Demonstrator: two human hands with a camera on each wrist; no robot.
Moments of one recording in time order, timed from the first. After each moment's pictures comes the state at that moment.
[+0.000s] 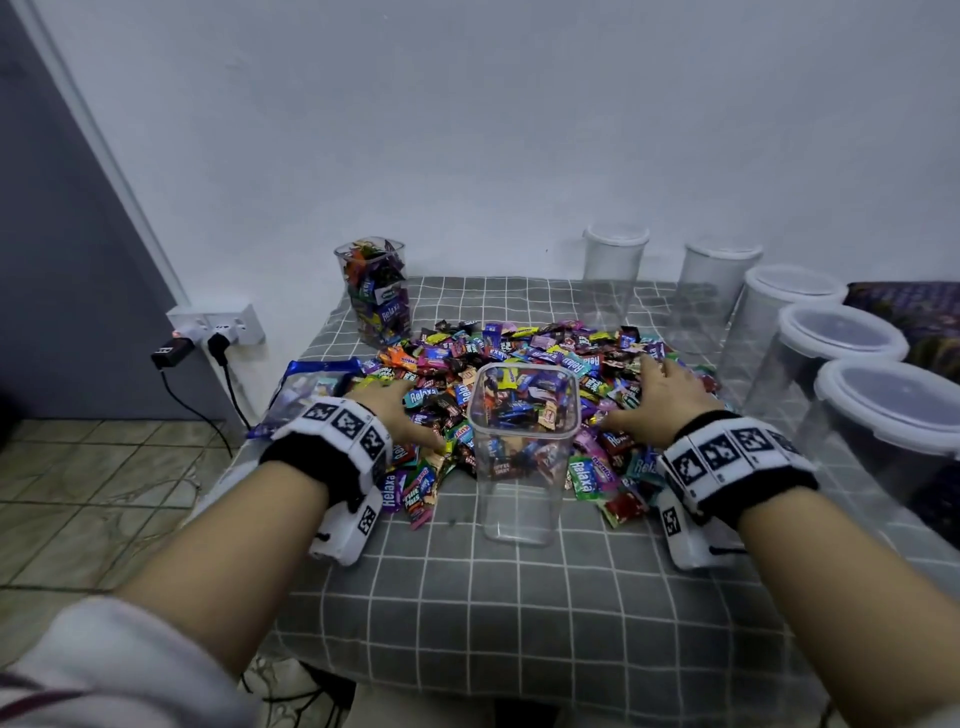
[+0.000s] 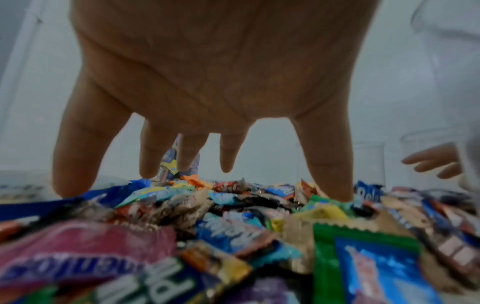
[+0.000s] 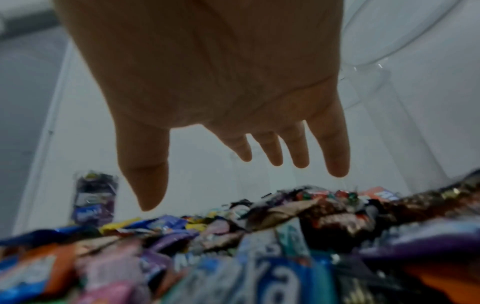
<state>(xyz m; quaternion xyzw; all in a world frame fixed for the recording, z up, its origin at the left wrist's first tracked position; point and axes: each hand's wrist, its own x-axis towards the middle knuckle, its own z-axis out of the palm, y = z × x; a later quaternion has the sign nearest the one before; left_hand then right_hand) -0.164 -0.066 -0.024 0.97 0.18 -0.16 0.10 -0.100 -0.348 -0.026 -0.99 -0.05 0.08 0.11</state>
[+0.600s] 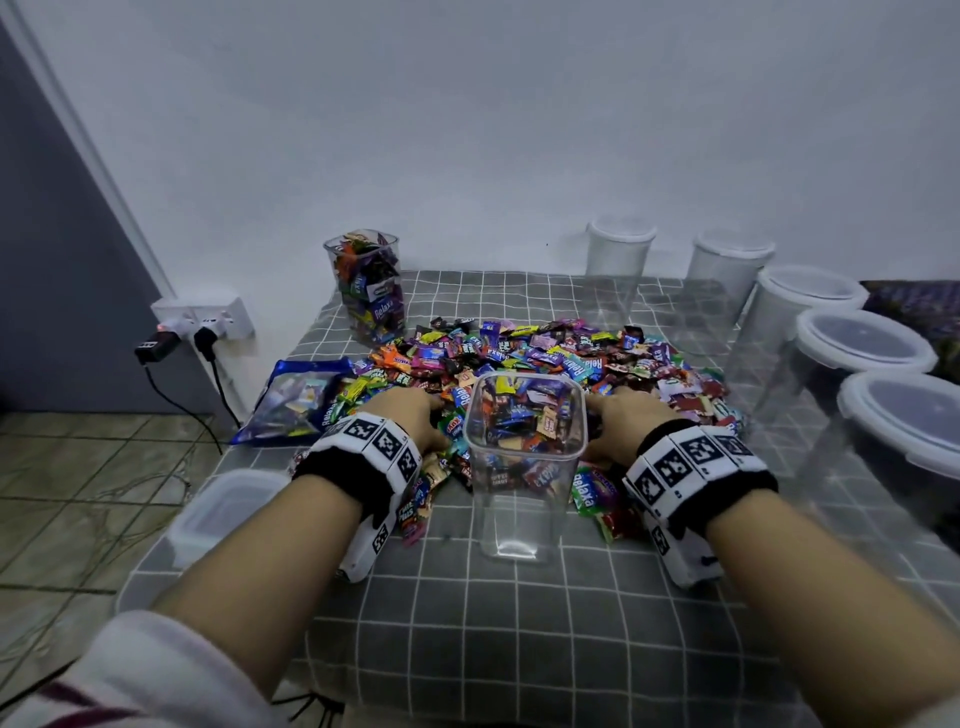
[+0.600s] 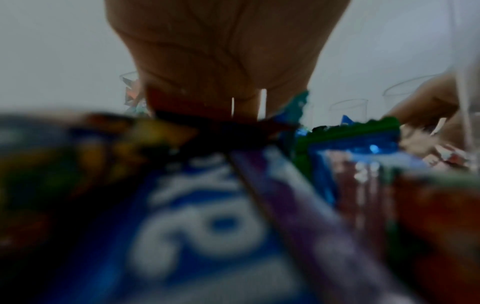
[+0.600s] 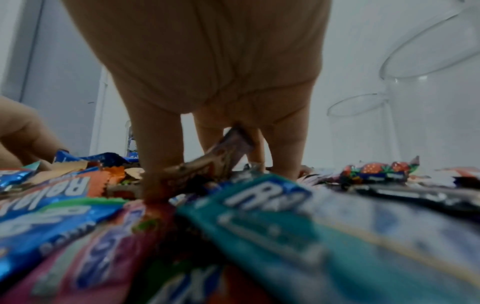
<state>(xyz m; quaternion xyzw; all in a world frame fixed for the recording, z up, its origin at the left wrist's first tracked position) -0.139 -0.081 -0.044 0.99 0.10 -0.12 0.06 -0.086 -0.316 -0.044 -0.98 -0.16 0.13 -0.01</state>
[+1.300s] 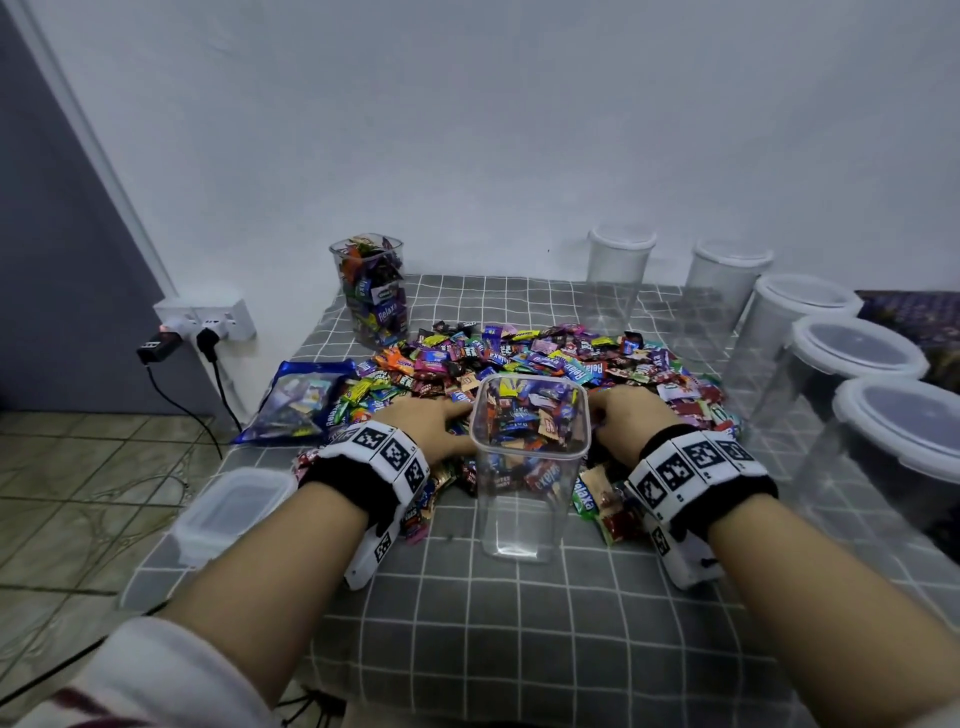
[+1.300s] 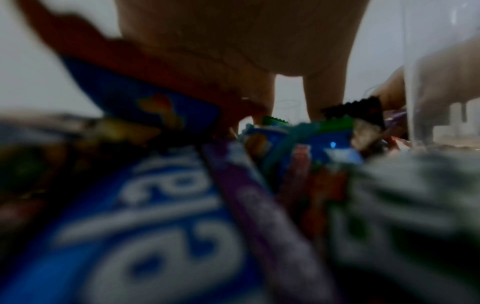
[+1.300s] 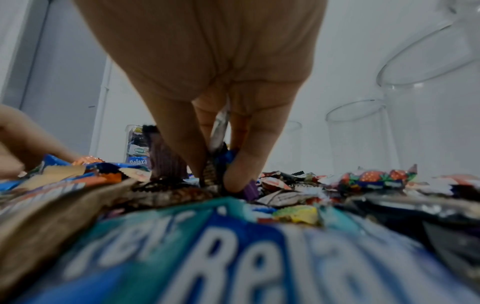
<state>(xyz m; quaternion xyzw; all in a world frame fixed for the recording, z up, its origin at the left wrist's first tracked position) -0.152 -0.091 -0.041 0.99 0.04 -0.11 0.07 -0.084 -0.317 -0.044 -0.98 -0.18 0.05 0.08</state>
